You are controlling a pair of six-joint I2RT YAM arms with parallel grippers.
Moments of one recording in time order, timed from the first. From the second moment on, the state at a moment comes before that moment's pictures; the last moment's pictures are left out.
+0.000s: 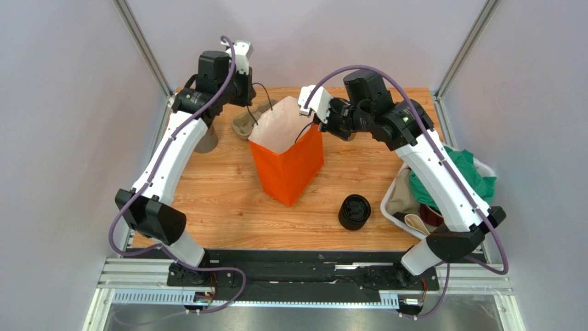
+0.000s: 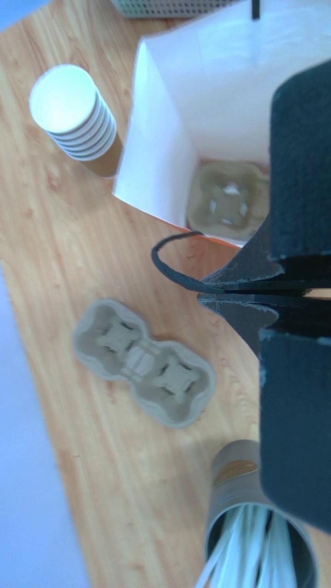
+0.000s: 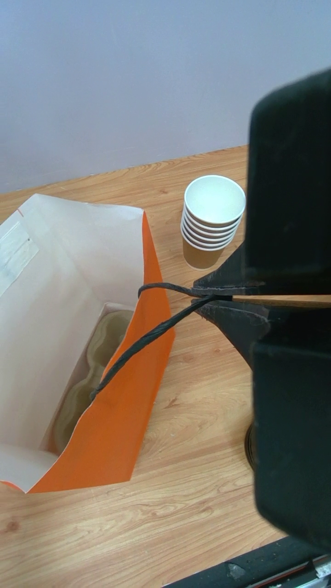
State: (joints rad) left arm -0.33 1.61 1.80 -0.66 0.11 -0.07; right arm 0.67 1.54 1.97 -1.07 -0.19 -0.72
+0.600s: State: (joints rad) left arm -0.35 1.59 1.74 -0.67 0.21 0.02; right arm 0.67 1.45 1.75 -1.01 -0.24 -0.65
